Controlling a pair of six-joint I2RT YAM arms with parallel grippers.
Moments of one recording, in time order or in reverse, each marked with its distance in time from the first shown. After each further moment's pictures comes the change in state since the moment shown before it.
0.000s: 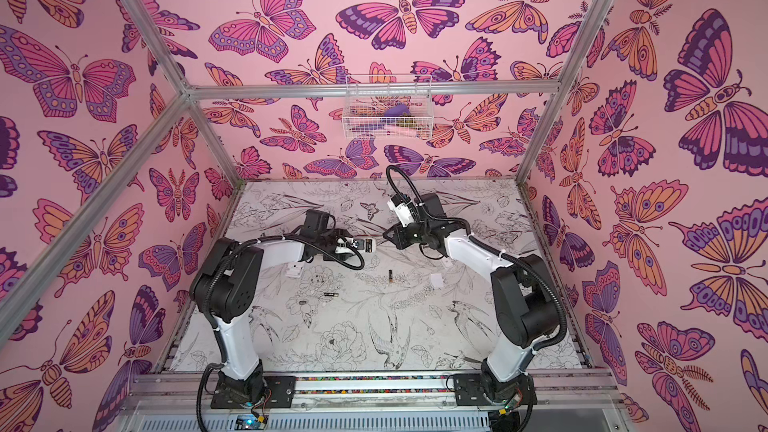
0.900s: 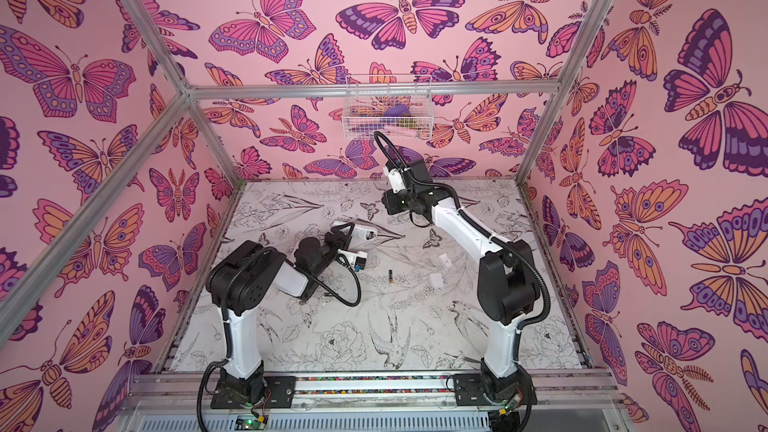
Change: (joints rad) left arm -0.059 0.098 -0.362 1.165 -0.166 0.497; right arm 0.035 0.224 0.558 -0.332 0.275 -0.023
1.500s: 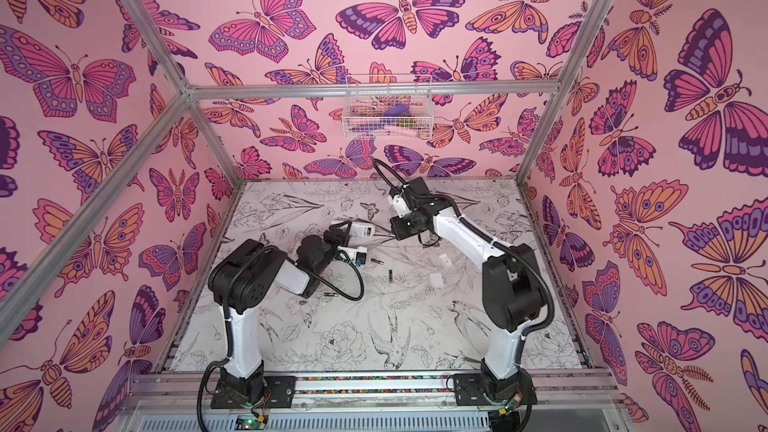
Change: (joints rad) left arm 0.008 -0.012 0.047 -0.119 -0.101 -0.127; right arm 0.001 -0.143 -0.230 -0.169 -0.003 -0.027
